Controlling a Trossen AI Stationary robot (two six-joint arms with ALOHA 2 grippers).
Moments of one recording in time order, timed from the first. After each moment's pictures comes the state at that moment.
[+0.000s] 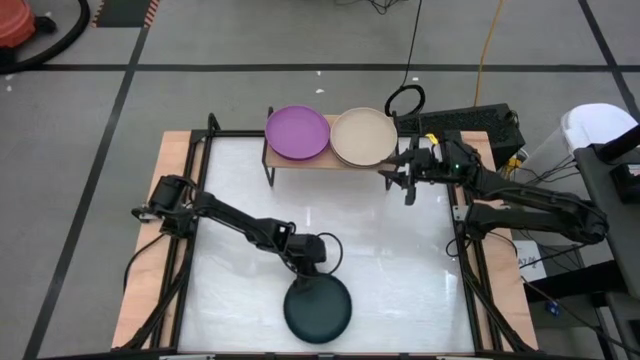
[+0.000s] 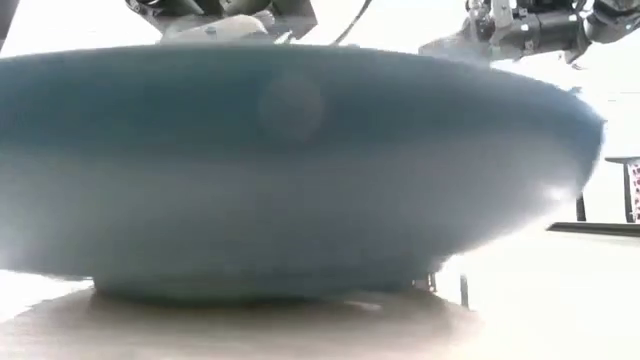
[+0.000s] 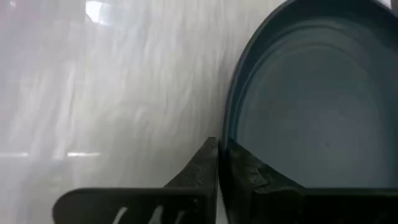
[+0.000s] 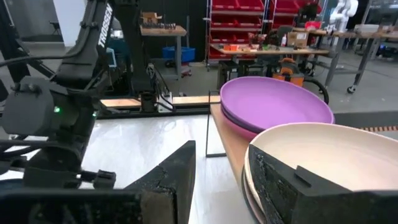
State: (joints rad) left arm -0.23 1.90 1.09 -0.13 0.24 -0.39; right arm -0.46 0.78 0.49 0.22 -0.32 -0.04
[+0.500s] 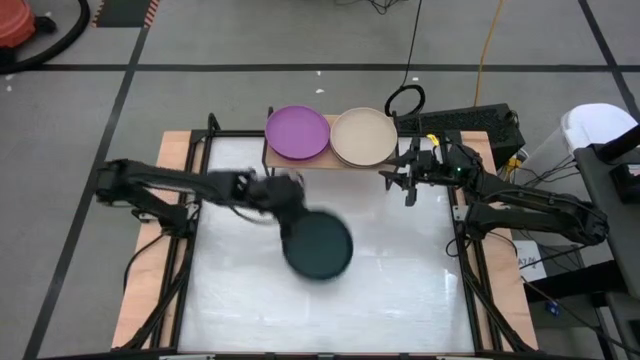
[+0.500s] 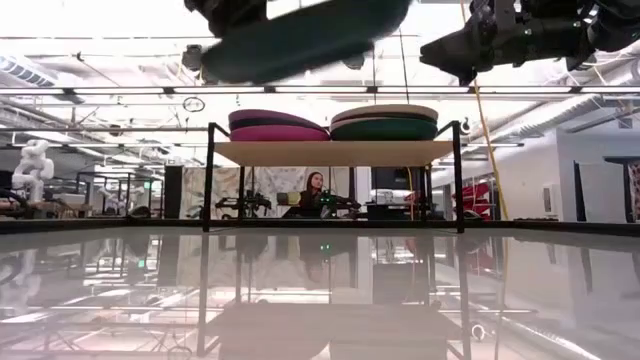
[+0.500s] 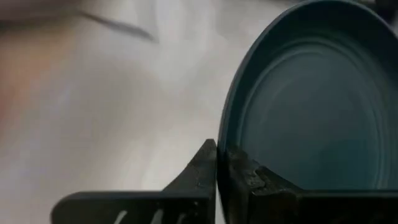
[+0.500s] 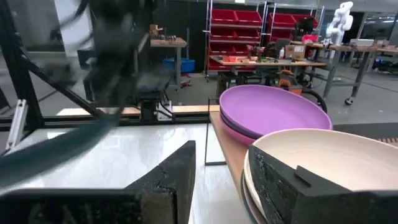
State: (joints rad) left arm -0.03 1.43 1.16 -0.47 -0.06 -0.24; right arm -0.46 0.77 0.43 0.31 -0.32 -0.04
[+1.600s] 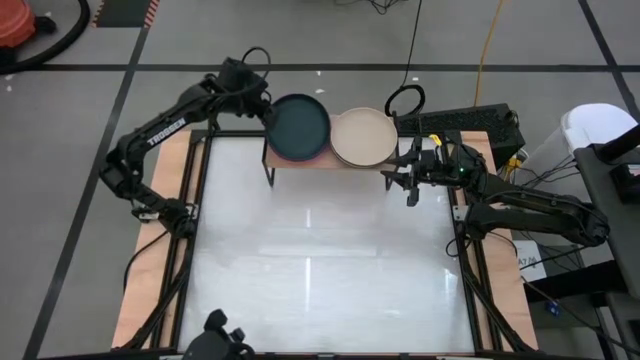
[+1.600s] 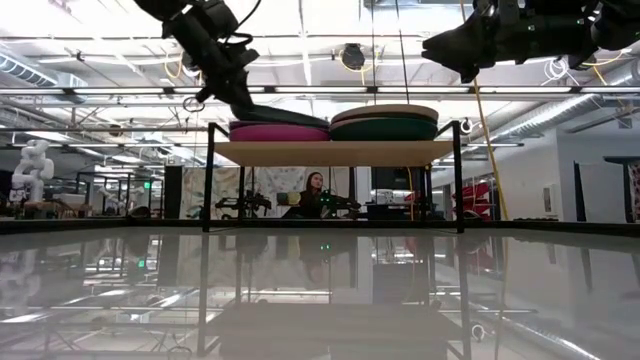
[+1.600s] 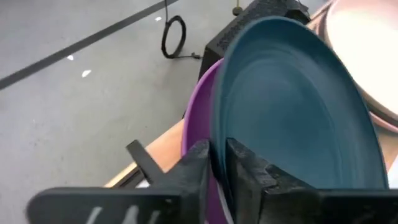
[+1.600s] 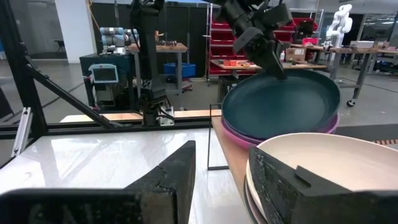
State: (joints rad) left arm 0.85 1.49 1.42 -0.65 0.17 -0.05; right arm -0.46 0.74 0.43 0.31 -0.32 -0.01
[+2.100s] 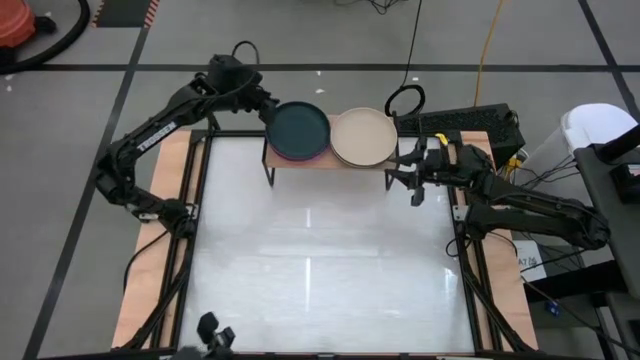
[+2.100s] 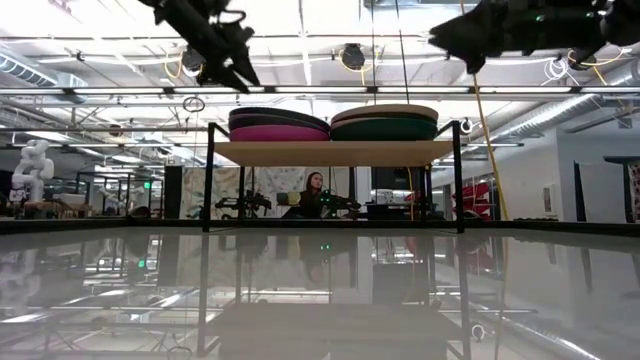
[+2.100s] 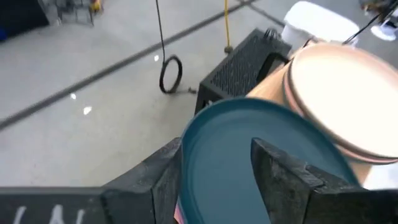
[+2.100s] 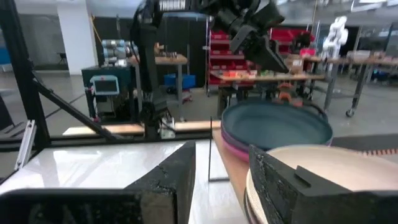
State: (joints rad) left arm 0.84 1.43 1.42 -0.57 0.17 -0.04; right arm -0.46 0.69 0.43 0.31 -0.32 0.01
